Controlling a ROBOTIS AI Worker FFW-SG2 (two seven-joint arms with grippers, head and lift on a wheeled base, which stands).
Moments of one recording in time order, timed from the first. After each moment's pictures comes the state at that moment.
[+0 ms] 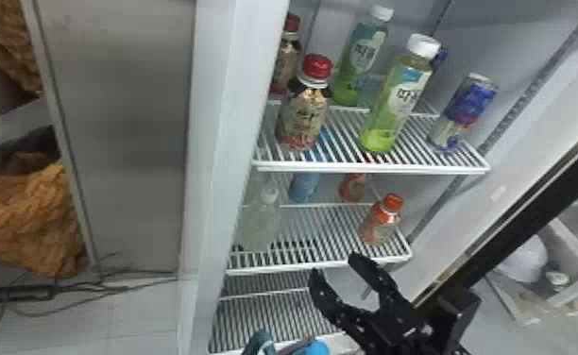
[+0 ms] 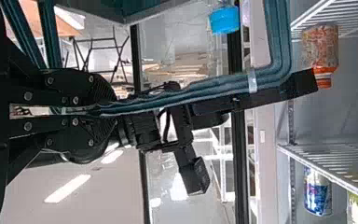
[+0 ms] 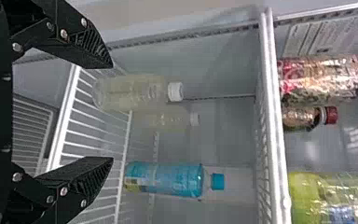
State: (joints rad) left arm 0.36 0.25 -0.41 -1.94 1.39 1.06 -0.31; right arm 0.69 -0.13 -0.23 -2.15 -0.19 0.09 0.42
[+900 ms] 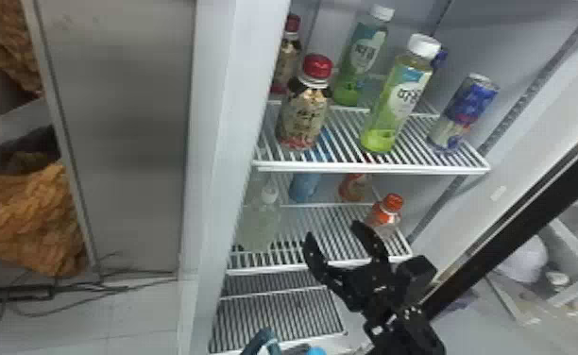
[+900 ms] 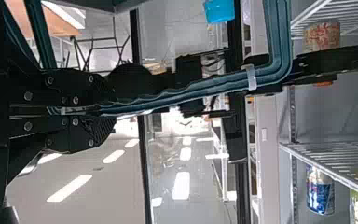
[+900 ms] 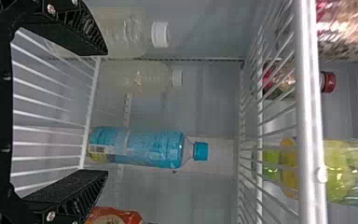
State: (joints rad) left arm 0.35 0.25 -0.42 -1.94 1.39 1.06 -0.31; right arm 0.36 -0.15 -0.17 -1.71 -0.13 -0.19 0.32
